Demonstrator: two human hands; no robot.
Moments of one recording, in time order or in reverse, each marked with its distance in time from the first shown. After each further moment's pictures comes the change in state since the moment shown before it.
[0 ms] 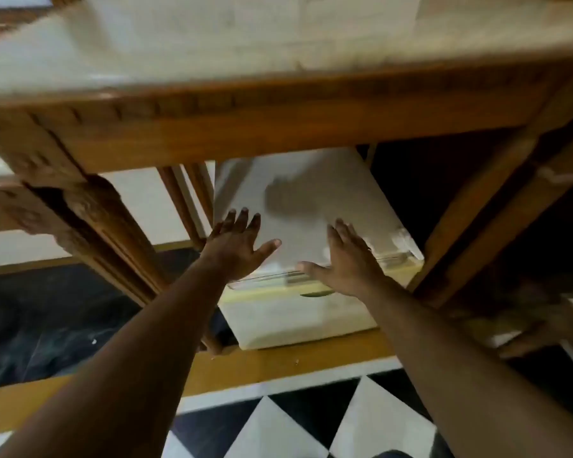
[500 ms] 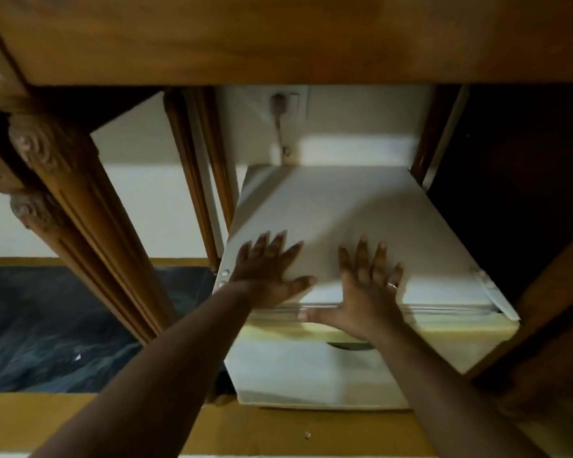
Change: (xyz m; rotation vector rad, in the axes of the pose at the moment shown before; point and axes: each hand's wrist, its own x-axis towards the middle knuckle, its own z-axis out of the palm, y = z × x) left_hand 0.079 -0.032 0.103 0.096 0.076 -0.029; right_hand 0.079 0.024 0.106 -0.150 0.134 -0.083
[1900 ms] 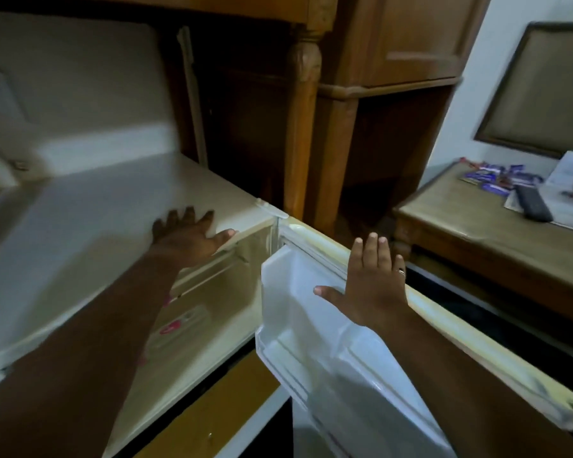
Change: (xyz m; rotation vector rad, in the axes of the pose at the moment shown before) left_hand 0.067 0.163 0.022 0.049 0.018 0.374; right_hand -0.235 0.133 -0.020 -0.335 0.170 0.840
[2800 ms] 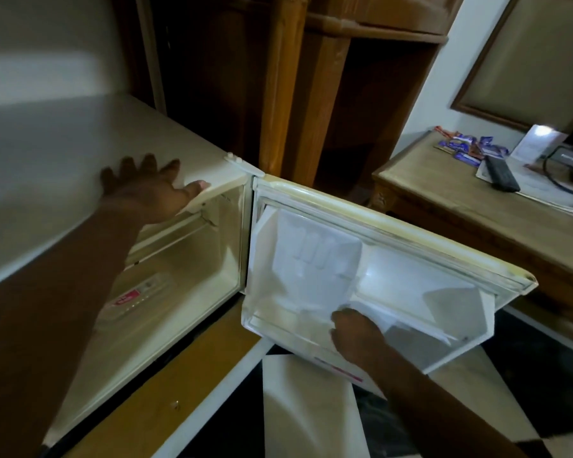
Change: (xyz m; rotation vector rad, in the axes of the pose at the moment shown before) left_hand 0.017 0.003 0.004 0.028 0.064 0.005; right_hand -0.059 0.041 0.128 0.079 -0.469 -0.040
